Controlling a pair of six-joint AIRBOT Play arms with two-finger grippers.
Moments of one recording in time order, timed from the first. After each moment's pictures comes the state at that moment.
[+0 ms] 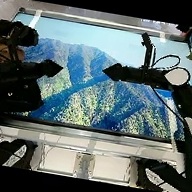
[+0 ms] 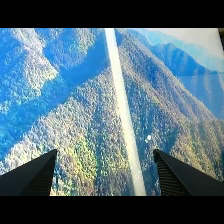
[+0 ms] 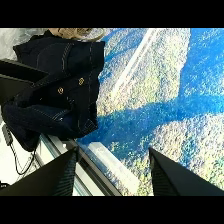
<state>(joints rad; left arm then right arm) -0.01 -0.79 0.91 0.82 -0.96 -1.38 0.31 -1.17 1.23 -0.63 0.98 1.22</state>
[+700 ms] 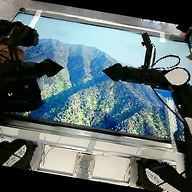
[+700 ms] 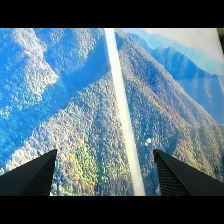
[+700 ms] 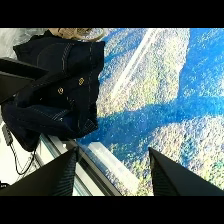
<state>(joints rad) -0.01 -0.79 0.91 0.82 -0.94 -1.38 0.31 -1.17 1.23 -0.63 0.98 1.22</state>
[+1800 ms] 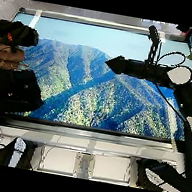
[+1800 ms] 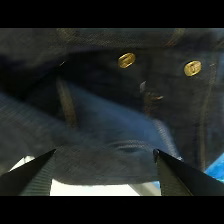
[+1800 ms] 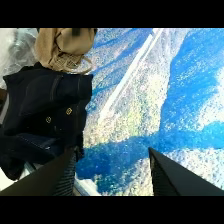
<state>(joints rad) 0.86 -0.77 0.91 1.42 -1.35 -1.49 0.31 -1.16 1.26 -0.68 0.88 1.22</state>
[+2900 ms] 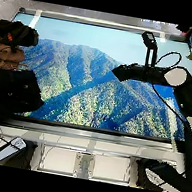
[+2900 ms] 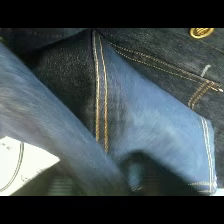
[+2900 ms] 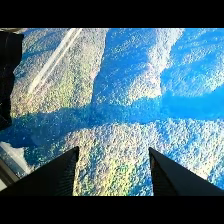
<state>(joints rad) 0.89 -1.10 0.91 1.47 -1.39 -1.63 0.31 -1.16 1.27 -0.97 0.92 1.21</state>
